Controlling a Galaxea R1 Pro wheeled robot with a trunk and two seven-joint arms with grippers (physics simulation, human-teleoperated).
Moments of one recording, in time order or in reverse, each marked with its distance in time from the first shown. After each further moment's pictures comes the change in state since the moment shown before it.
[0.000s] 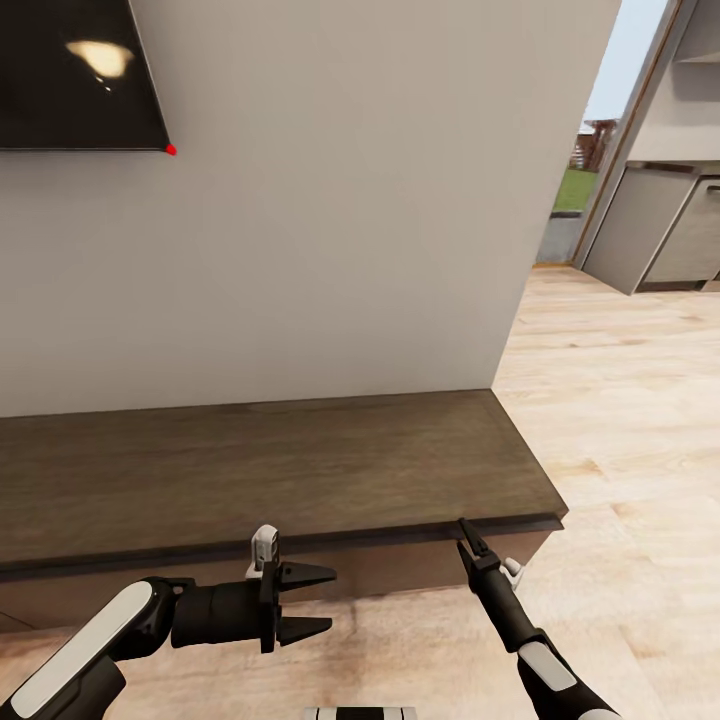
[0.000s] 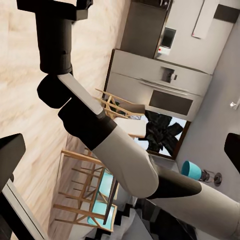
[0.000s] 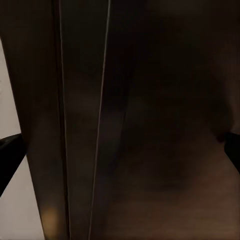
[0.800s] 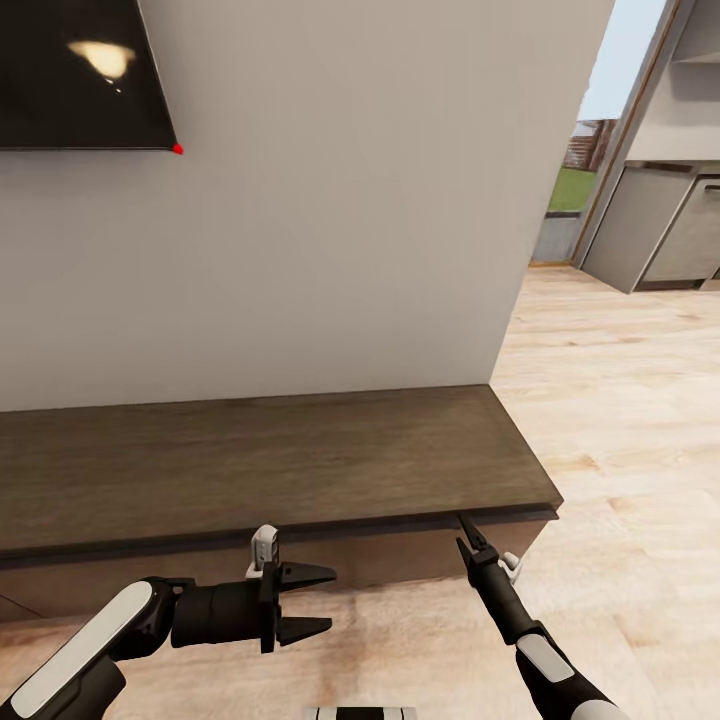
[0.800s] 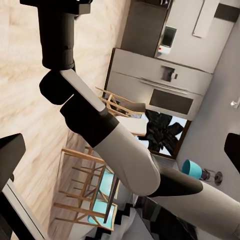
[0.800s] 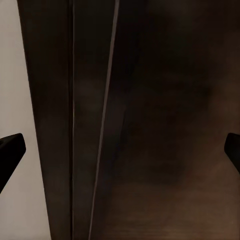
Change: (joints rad) left arm 0.000 0.001 -0.001 0.000 0.000 0.000 0.000; right arm -0.018 0.000 0.000 0.002 0.008 -0.007 -0.020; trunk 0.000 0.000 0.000
